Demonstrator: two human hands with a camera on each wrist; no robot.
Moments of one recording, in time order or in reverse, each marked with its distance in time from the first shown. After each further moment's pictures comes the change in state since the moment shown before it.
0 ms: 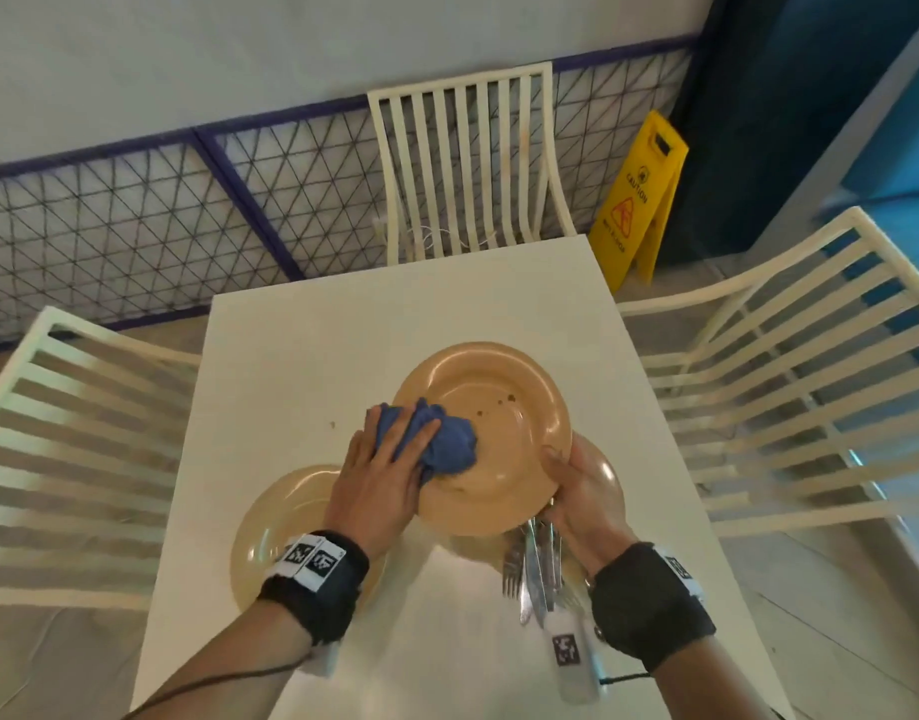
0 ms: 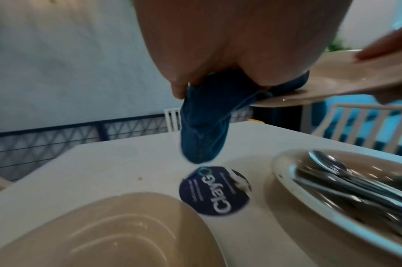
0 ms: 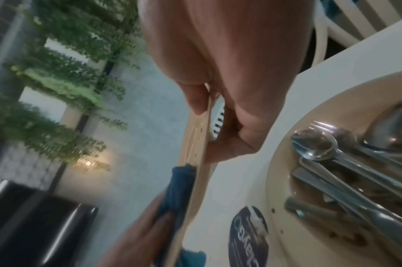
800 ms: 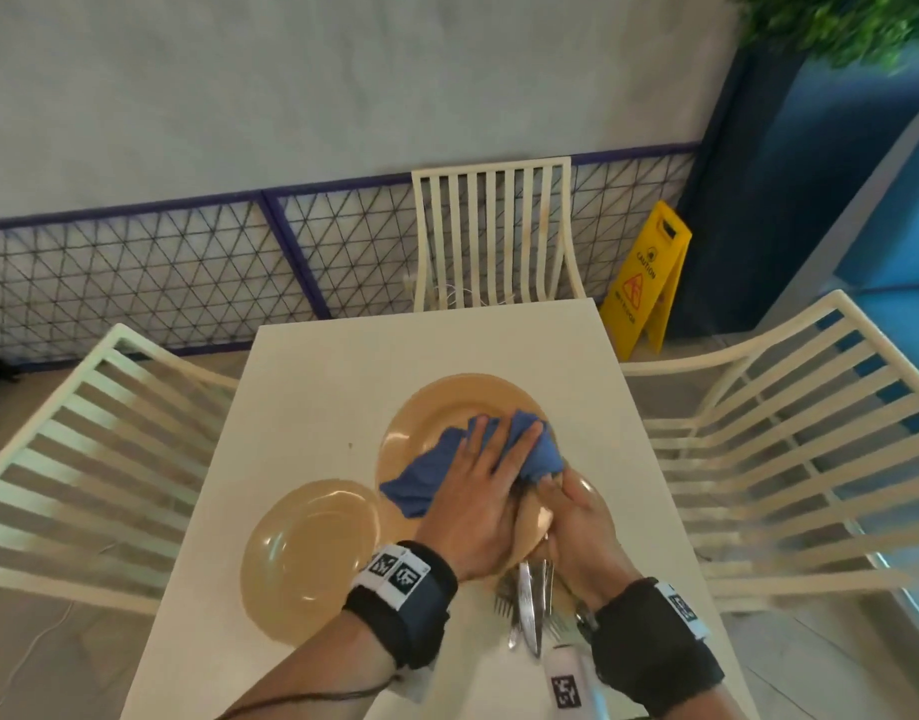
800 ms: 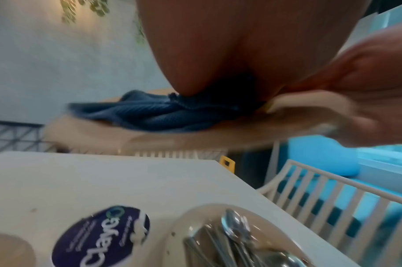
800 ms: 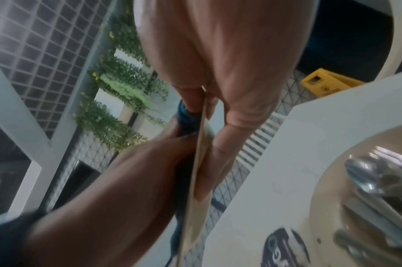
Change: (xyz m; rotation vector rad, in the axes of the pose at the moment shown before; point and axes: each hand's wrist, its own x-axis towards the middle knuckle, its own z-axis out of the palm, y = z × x) left_hand -0.011 0.127 -0.043 -0.243 0.077 0.133; right_hand -0.045 -0.011 0.008 -0.079 -0.112 -0.063
